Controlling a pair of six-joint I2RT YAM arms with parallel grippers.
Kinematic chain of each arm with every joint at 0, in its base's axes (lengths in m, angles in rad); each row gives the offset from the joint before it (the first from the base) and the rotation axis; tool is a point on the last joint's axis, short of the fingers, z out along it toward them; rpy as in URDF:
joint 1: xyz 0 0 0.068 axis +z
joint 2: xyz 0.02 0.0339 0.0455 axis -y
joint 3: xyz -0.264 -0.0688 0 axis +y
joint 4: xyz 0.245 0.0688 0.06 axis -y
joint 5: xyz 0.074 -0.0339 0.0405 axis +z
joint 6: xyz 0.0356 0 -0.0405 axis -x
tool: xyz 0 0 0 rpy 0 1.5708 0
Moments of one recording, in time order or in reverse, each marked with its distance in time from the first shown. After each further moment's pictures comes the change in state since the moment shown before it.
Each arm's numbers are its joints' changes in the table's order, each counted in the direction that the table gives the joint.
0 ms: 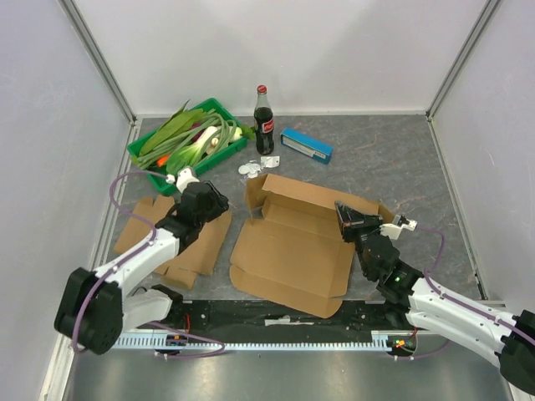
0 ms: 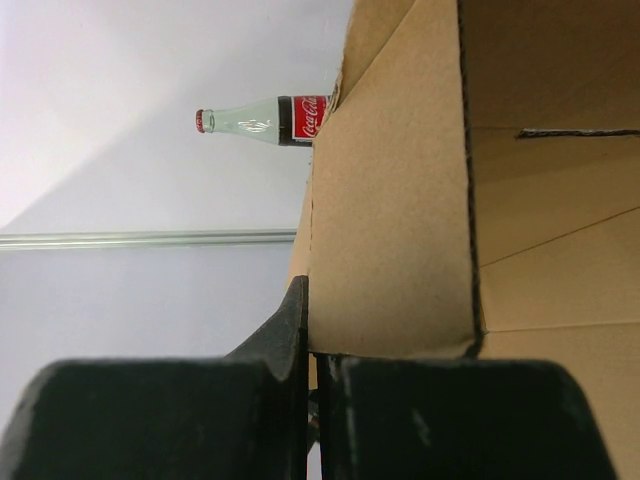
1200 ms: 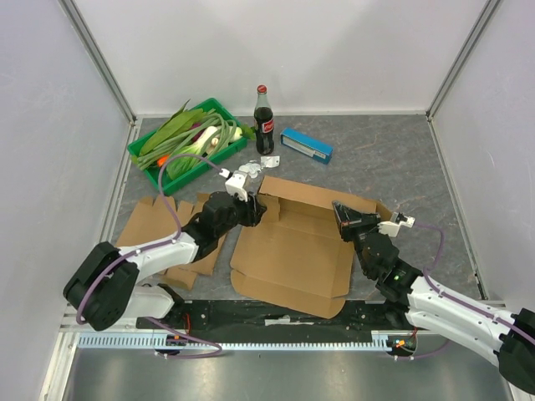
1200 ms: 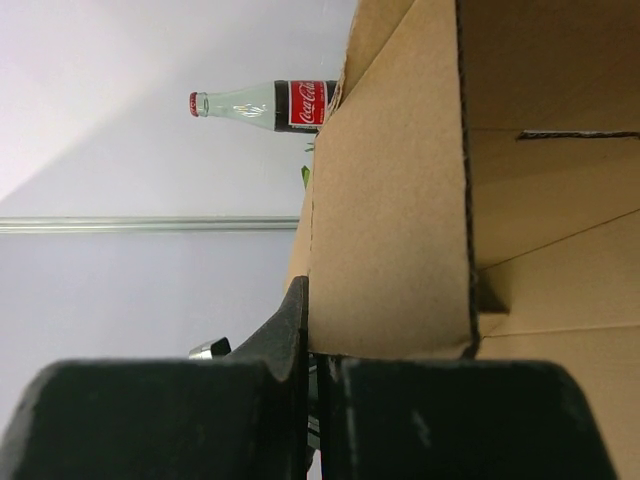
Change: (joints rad) left arm -0.180 -0.188 0.076 0.511 -0.302 -0.504; right arm -0.011 -0.018 -0.011 0.004 0.045 0.029
